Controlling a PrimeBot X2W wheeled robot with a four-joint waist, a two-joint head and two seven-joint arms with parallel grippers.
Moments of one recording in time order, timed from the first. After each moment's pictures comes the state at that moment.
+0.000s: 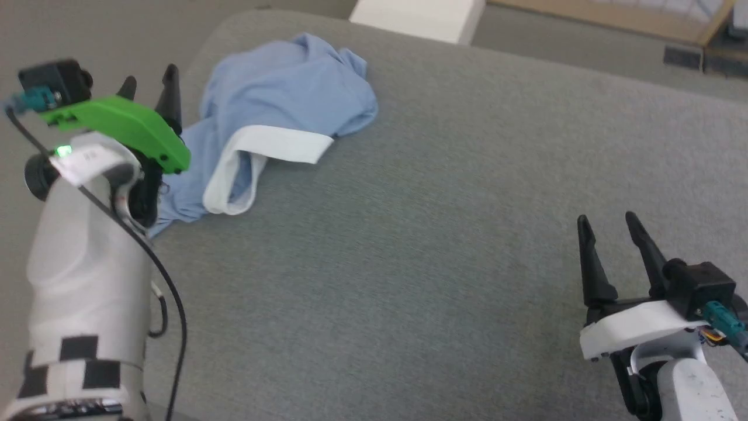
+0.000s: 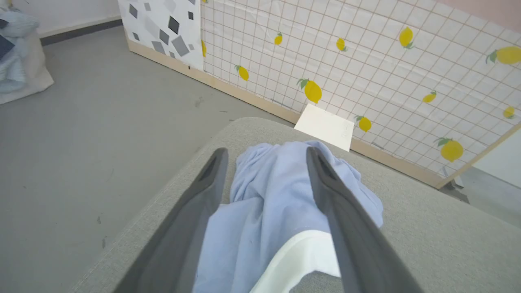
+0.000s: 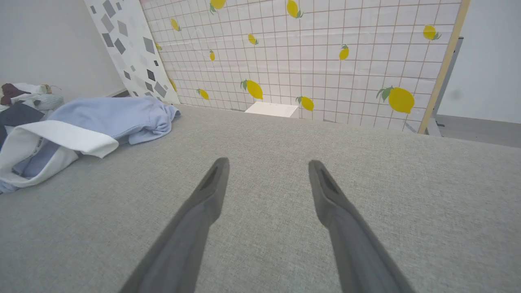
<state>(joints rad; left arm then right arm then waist) -0.81 0.21 0.05 0.69 -0.42 -0.11 0.08 -0.10 -0.05 -0.05 0.10 0.10 0.12 -0.15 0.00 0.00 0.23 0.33</state>
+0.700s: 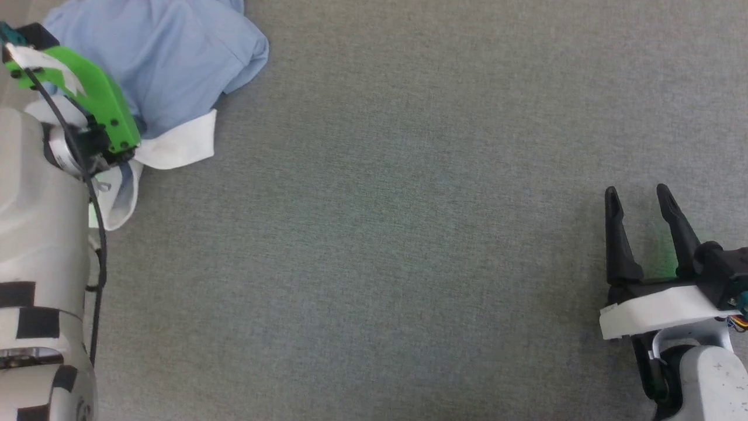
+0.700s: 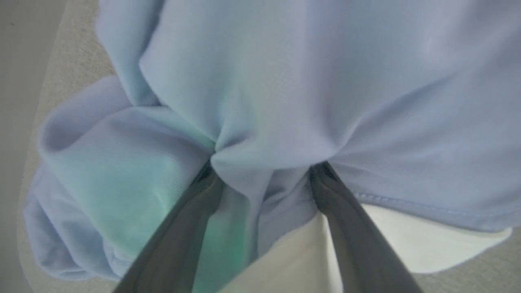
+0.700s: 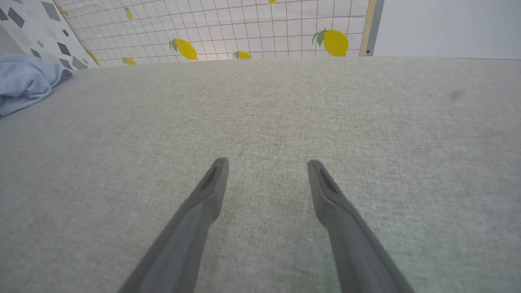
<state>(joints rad) -1.02 0.34 -0.03 0.88 -0.40 0.08 0.80 -0.12 -0.05 -0.10 0.00 0.09 0.12 -0.14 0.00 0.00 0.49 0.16</state>
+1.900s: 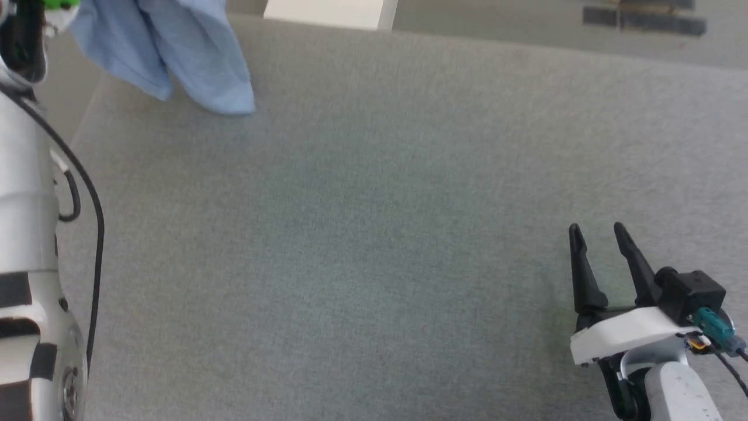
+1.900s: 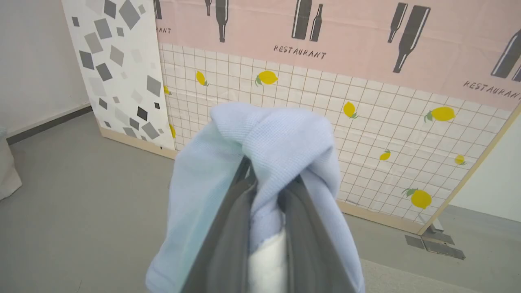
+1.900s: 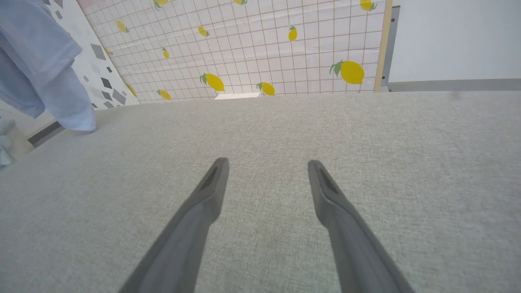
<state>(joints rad) -1.13 0.35 0.00 0.59 -0.42 -0.03 0.23 -0.12 -0.05 -0.03 0.20 0.17 0.12 -0.21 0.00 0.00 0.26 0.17</state>
